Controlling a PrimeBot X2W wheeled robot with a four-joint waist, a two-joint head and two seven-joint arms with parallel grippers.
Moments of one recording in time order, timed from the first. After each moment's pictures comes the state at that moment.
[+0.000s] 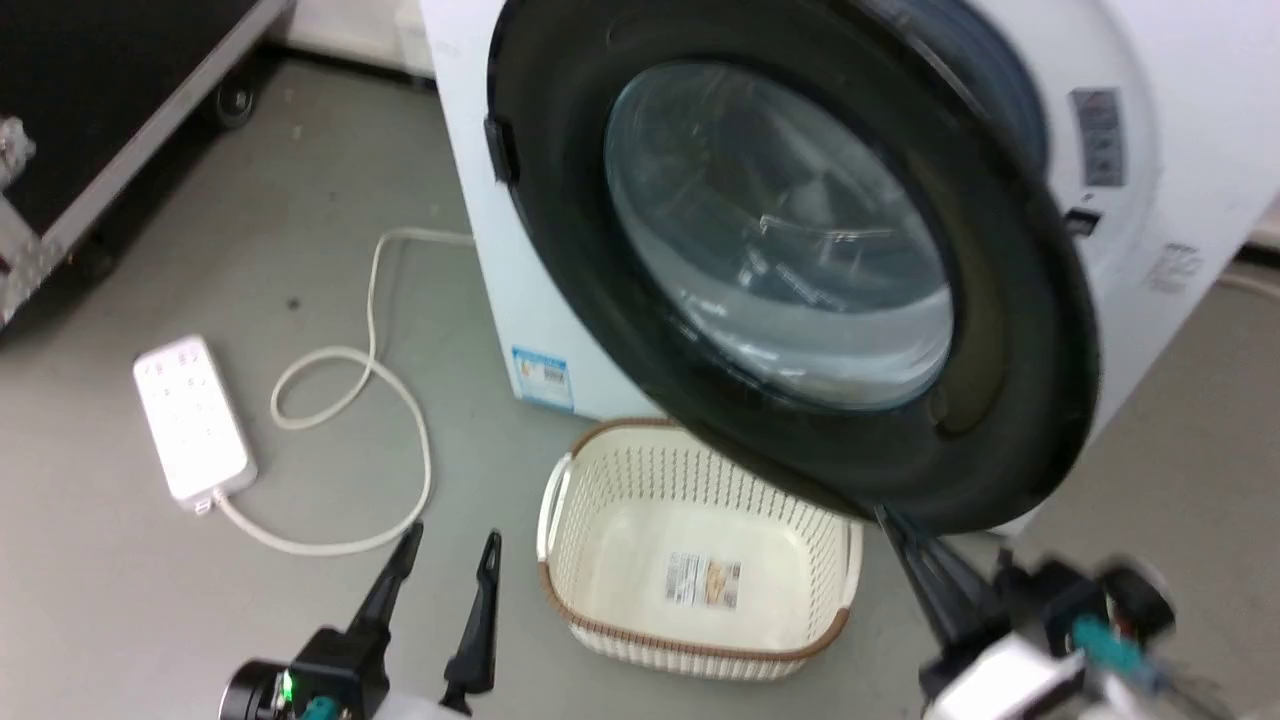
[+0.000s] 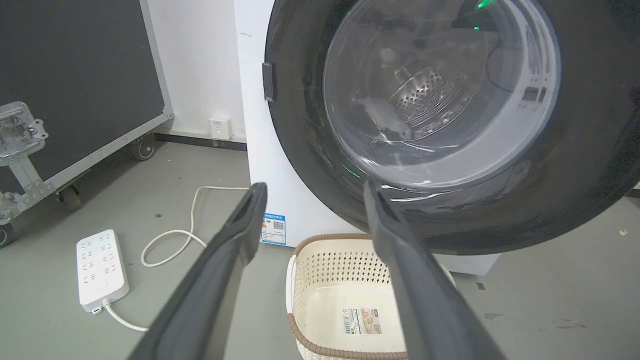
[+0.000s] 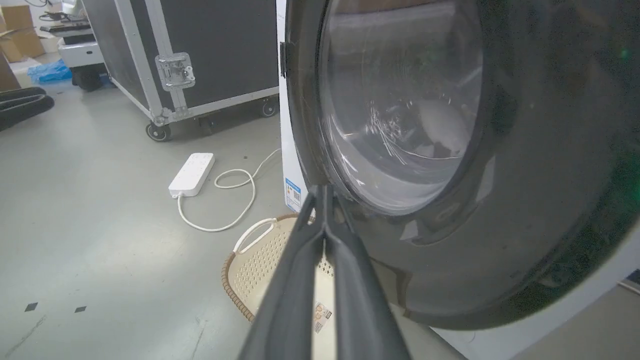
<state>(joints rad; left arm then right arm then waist) 0.04 0.15 -0.20 0.06 -0.20 -0.01 -0.26 -0.05 -0.16 0.22 0.12 0.08 0.13 -0.18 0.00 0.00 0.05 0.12</state>
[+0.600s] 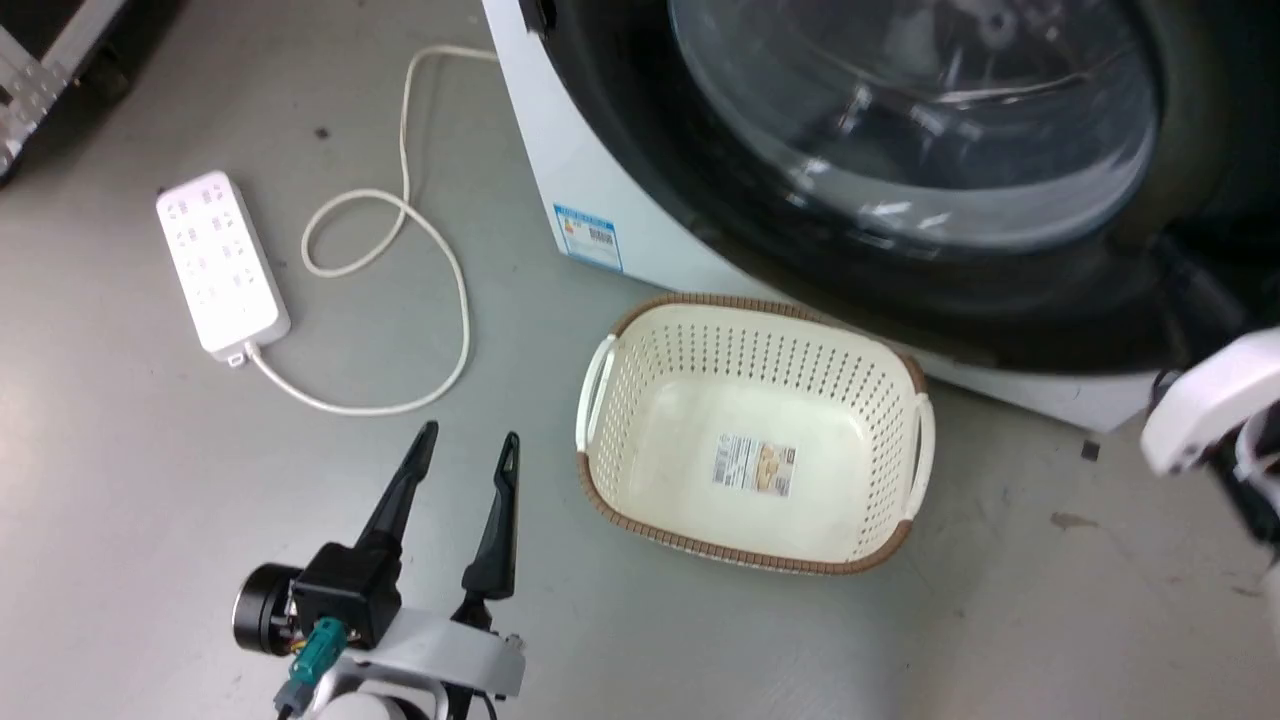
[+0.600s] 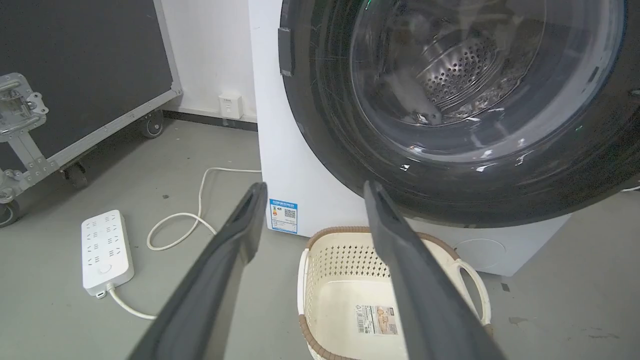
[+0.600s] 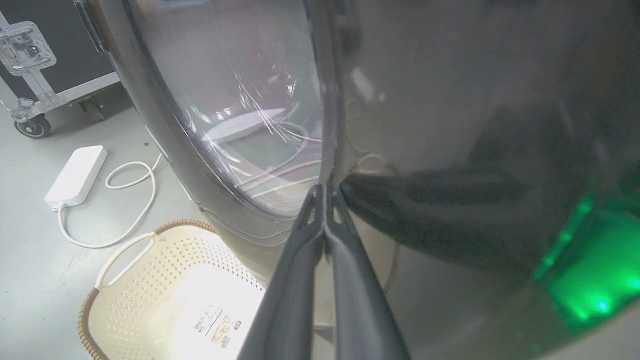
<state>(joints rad) -0.09 0.07 -0.15 0.06 -0.15 -0.07 -0.26 -0.51 -0.35 0.01 0.38 0.21 0.13 0.00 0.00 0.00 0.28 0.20</state>
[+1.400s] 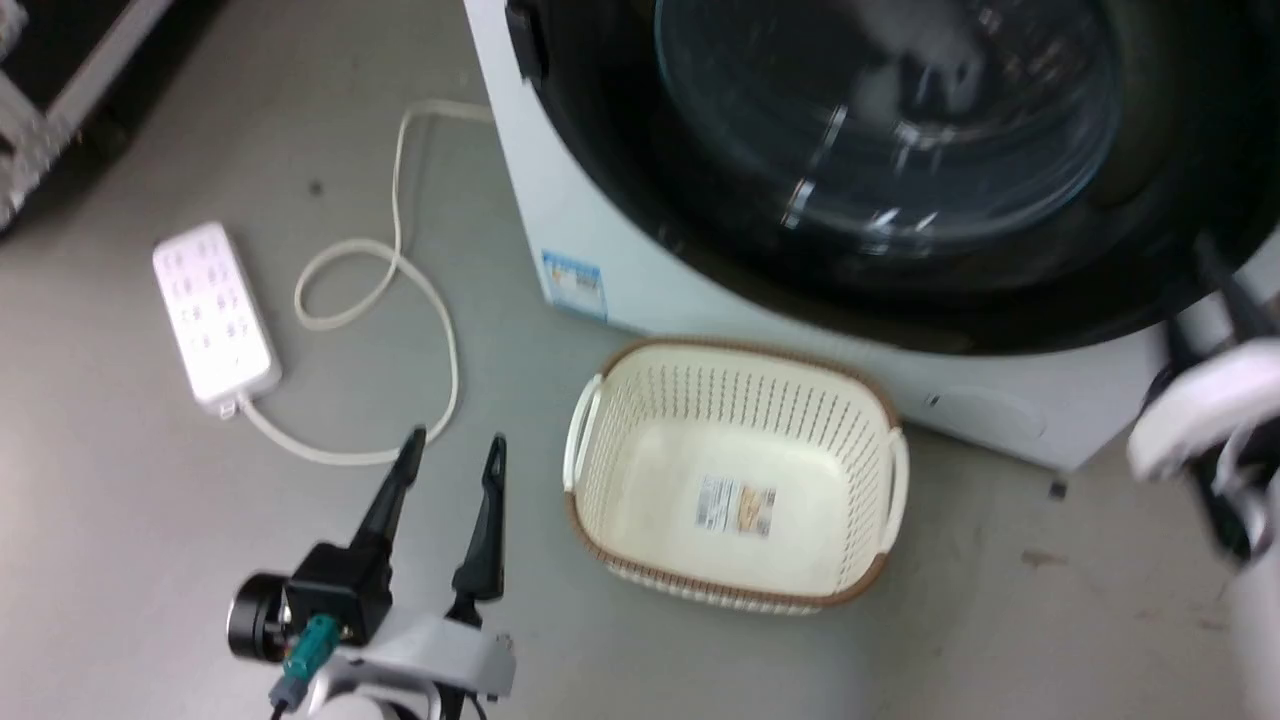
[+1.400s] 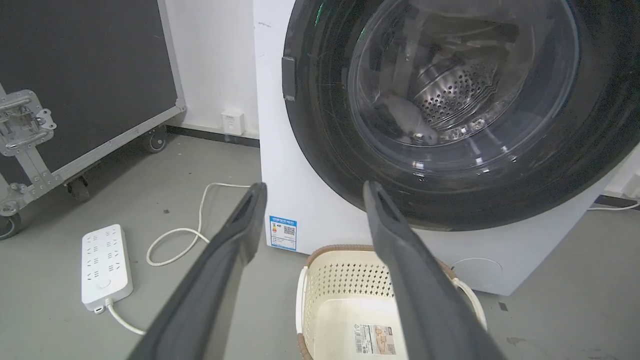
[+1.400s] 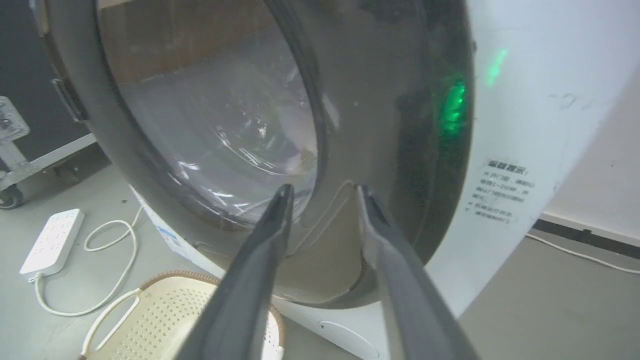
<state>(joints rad) -0.11 0.05 -0.11 0.10 -0.14 -0.08 -0.26 -0.58 -0.27 -0.10 0.56 0.17 0.13 -0.13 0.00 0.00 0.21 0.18</state>
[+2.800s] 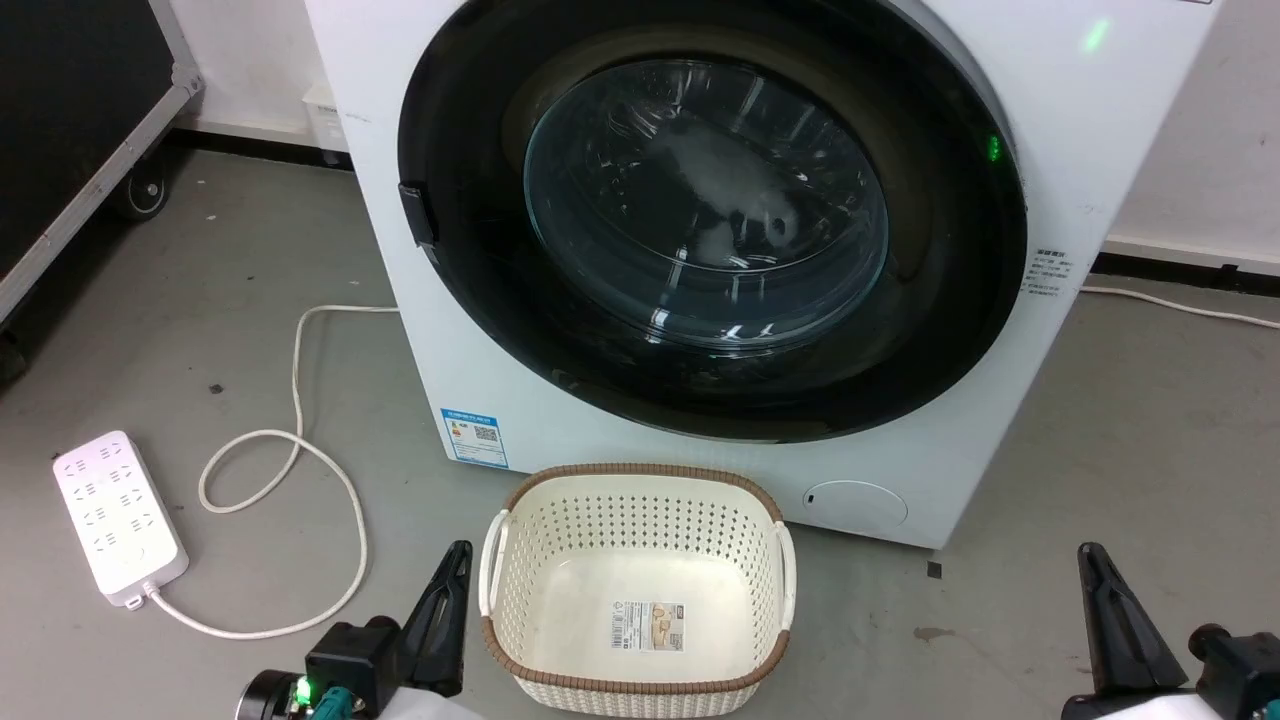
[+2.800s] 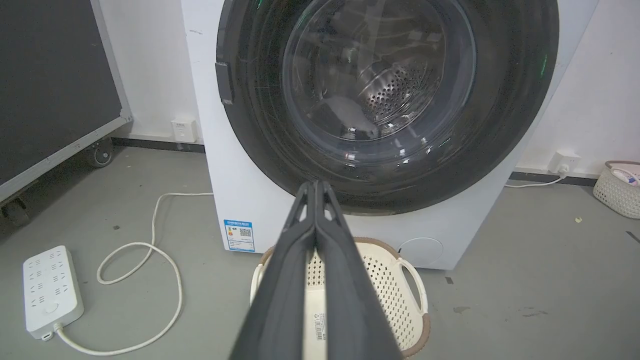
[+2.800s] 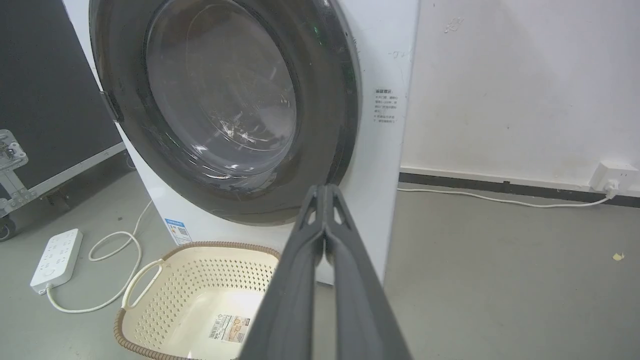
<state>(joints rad) 0.02 0.05 -0.10 0.17 -0.12 -0.10 -0.24 0.08 -0.05 -0.14 0.11 0.10 0.13 -0.24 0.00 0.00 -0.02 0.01</state>
